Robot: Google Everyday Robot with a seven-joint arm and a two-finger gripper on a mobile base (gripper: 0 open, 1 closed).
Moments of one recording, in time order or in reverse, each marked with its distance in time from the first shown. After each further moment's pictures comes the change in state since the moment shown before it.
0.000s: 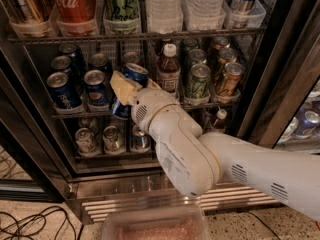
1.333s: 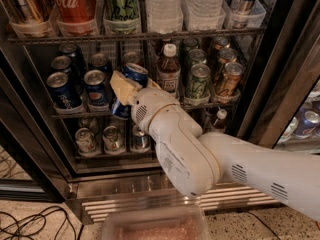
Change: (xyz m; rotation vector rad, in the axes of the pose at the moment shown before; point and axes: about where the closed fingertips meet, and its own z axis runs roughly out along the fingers) arm 0.000 0.000 0.000 0.000 0.000 0.000
